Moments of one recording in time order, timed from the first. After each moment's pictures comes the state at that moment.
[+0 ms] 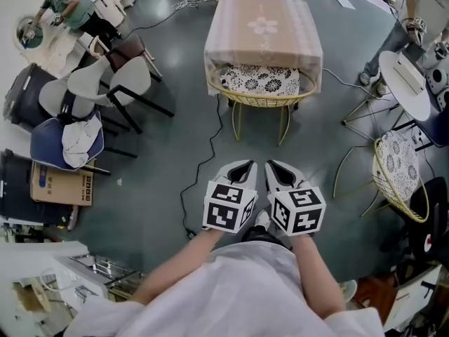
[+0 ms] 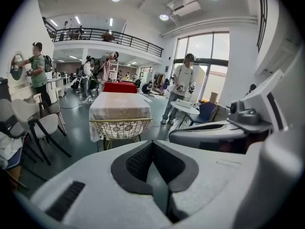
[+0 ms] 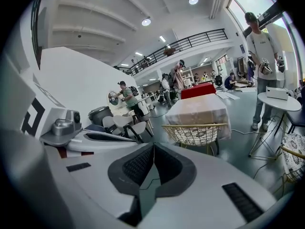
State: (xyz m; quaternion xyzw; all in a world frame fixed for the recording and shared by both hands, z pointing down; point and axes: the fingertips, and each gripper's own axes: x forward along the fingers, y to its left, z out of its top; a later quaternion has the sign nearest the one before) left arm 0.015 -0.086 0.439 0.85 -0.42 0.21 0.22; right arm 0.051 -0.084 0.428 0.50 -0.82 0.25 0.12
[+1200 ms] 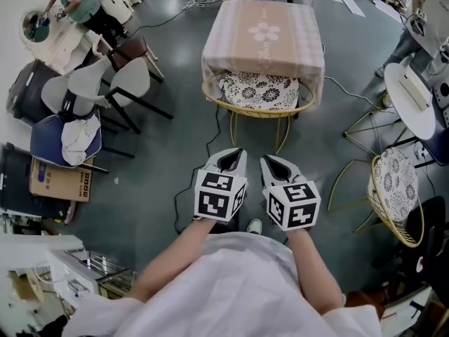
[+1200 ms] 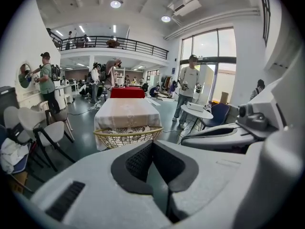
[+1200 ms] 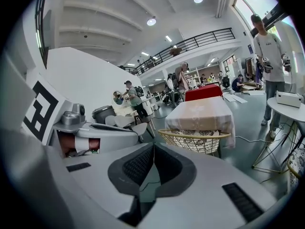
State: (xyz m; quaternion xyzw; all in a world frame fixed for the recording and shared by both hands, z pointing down) left arm 0.039 -0.169 0.433 0.83 -0.48 0.21 0.19; right arm 0.091 -0.152 0.431 0.47 -0.85 0.23 0.12
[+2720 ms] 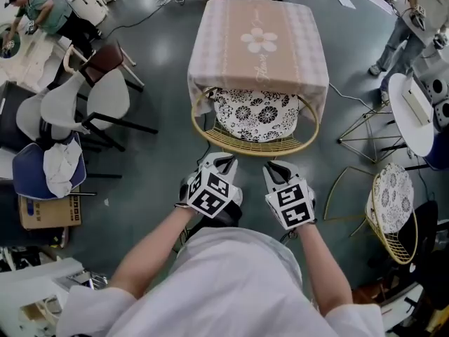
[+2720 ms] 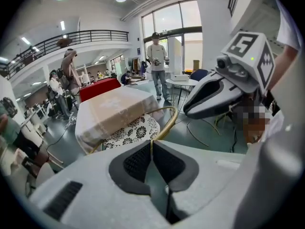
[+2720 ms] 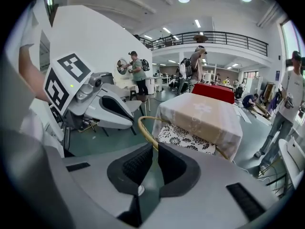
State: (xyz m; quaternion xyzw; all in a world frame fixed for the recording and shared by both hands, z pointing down) left arm 0.000 -0.343 0.529 0.87 -0.30 0.38 0.08; right arm 0.076 -0.323 0.503 0.43 -0.84 0.15 0.31
